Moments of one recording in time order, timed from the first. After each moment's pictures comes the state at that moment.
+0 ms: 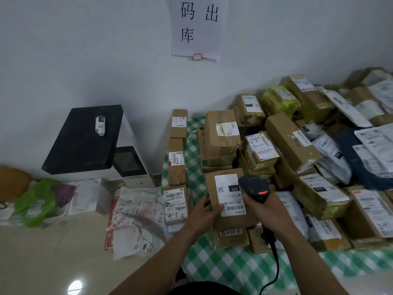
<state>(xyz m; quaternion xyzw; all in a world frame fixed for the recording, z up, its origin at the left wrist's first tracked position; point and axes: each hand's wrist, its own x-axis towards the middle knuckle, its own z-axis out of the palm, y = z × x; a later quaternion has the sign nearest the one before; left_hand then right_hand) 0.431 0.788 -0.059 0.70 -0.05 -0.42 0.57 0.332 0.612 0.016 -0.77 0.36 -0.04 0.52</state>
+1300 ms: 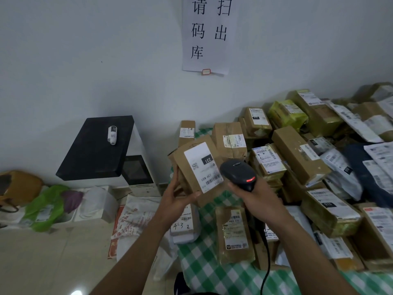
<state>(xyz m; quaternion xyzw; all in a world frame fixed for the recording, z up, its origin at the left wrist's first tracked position) 0.499 0.847 0.001 0.74 -0.12 -0.23 0.63 0.380 0.634 0.080 -0.77 0.23 -0.03 0.60</state>
